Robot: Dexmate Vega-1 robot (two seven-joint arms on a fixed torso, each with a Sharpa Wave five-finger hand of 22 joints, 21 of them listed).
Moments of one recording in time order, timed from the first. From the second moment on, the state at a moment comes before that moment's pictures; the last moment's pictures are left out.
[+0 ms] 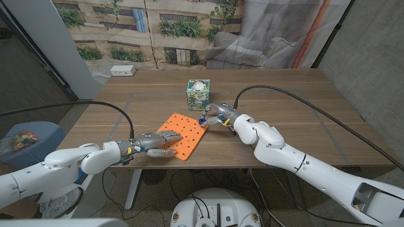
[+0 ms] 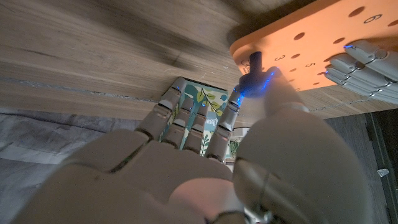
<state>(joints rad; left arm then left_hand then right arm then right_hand) 1.23 1.31 0.47 -1.89 0.45 -0.21 -0.02 0.06 0.09 0.71 0.09 0.20 0.00 -0.06 0.19 0.17 -0.04 -0.06 0.18 0.17 -0.07 -0.04 0.17 0.16 -0.08 -0.04 0.19 0.16 -0.74 -0.60 -0.88 -1.93 -0.62 -0.48 0.17 0.86 -0.01 0.45 -0.16 0.19 0.72 -0.18 0.65 0.30 0.31 -0.10 0.26 0.25 0.21 -0.04 0.35 0.29 0.53 -0.04 0.21 0.17</state>
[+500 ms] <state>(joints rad) 1.22 1.30 0.47 -1.88 0.45 -0.21 -0.02 0.06 0.09 0.71 0.08 0.20 0.00 -0.06 0.18 0.17 -0.03 -0.07 0.18 0.17 -0.07 -0.04 0.17 0.16 -0.08 -0.04 0.19 0.17 -0.73 -0.61 -0.88 -1.93 -0.55 -0.48 0.15 0.86 -0.01 0.44 -0.16 0.19 0.73 -0.18 0.65 0.30 0.31 -0.10 0.25 0.25 0.21 -0.04 0.35 0.29 0.53 -0.04 0.21 0.17</state>
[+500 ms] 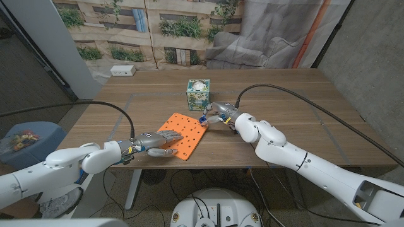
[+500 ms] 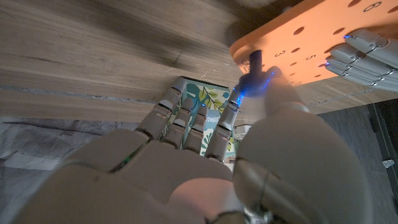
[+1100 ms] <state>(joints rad) 1.21 1.30 0.47 -1.88 0.45 -0.22 -0.03 0.06 0.09 0.71 0.08 0.20 0.00 -0.06 0.19 0.17 -0.03 -0.07 0.18 0.17 -0.06 -0.05 0.16 0.16 -0.08 -0.04 0.19 0.17 -0.71 -0.62 -0.88 -1.94 -0.50 -0.48 0.14 0.86 -0.01 0.44 -0.16 0.19 0.73 -0.18 0.65 0.30 0.31 -0.10 0.25 0.25 0.21 -0.04 0.35 0.30 0.53 -0.04 0.21 0.17</state>
